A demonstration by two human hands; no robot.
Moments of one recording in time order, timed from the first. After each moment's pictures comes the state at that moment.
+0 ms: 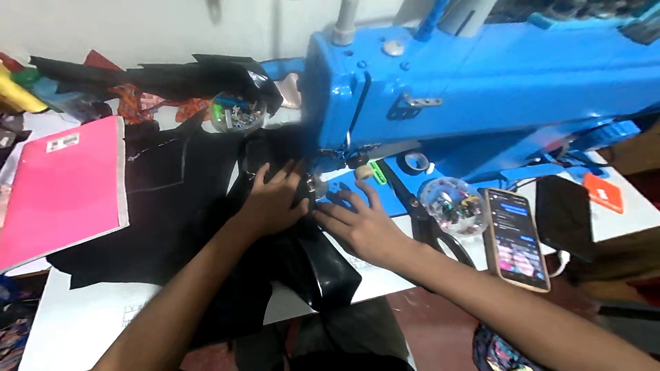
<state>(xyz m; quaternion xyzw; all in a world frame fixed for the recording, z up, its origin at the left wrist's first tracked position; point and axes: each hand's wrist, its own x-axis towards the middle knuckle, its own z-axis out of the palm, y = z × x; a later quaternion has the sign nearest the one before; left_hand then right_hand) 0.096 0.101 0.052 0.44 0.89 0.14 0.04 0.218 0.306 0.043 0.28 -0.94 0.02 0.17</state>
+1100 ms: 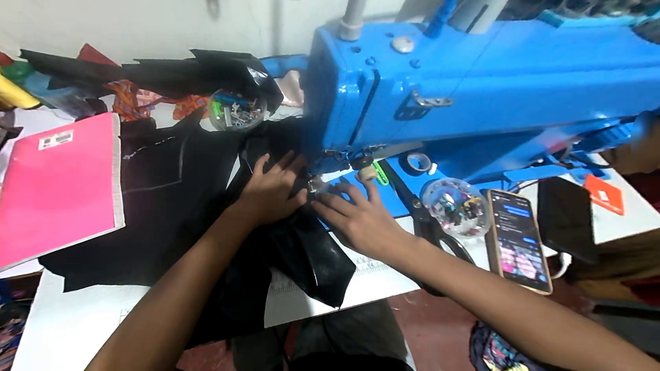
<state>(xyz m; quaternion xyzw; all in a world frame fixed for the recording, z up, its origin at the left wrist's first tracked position) 0.072 0.104 0.051 0.45 0.88 0.12 0.04 0.204 0.304 0.042 0.25 -0.95 0.01 0.17</state>
